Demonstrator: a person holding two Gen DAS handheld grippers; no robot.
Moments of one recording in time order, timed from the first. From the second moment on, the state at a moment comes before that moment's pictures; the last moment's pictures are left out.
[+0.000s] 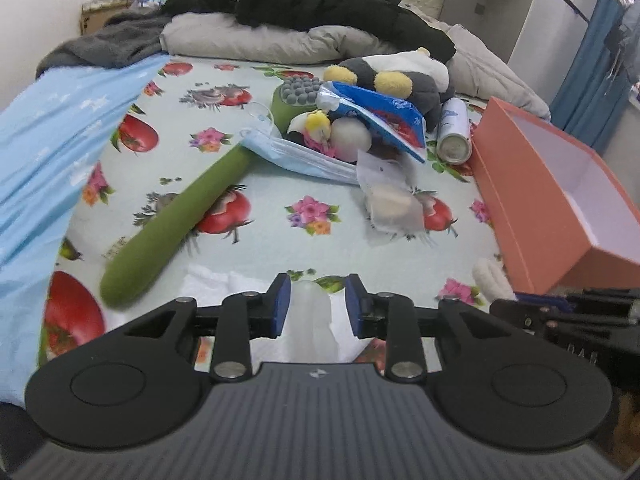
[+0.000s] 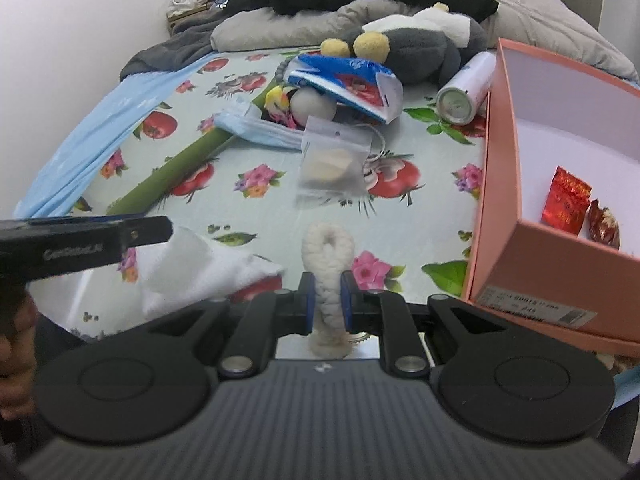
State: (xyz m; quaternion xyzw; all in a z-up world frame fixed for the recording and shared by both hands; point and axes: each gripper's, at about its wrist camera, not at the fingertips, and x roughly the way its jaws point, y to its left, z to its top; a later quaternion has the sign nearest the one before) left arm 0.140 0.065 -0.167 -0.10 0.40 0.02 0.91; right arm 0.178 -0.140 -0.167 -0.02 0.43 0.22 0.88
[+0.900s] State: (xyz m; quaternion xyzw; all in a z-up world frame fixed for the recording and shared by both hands) left arm 0.144 0.075 -0.215 0.00 0.43 0.08 0.90; right arm 0.180 -0.134 -0.188 -0.03 0.46 0.22 0.86
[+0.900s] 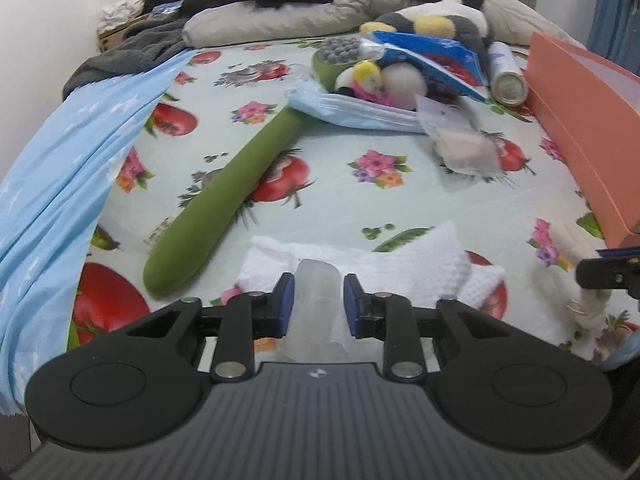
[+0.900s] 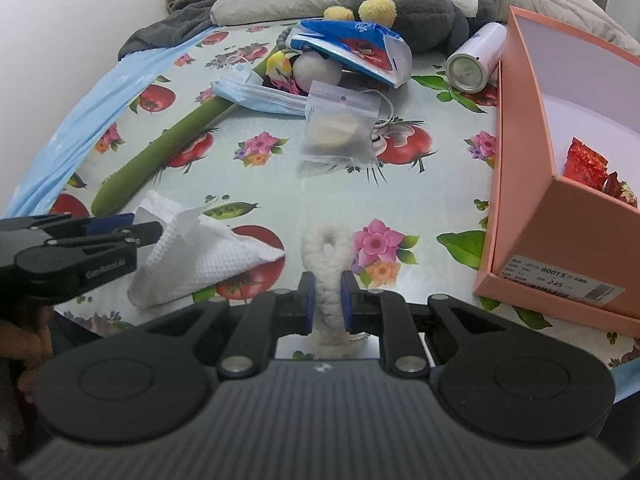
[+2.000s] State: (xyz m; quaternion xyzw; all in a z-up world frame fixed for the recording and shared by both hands) left arm 0.139 0.025 -0.042 -0.10 0.28 -0.01 0.96; right arm 0.170 -0.177 -0.054 0.00 0.32 0.21 0.93
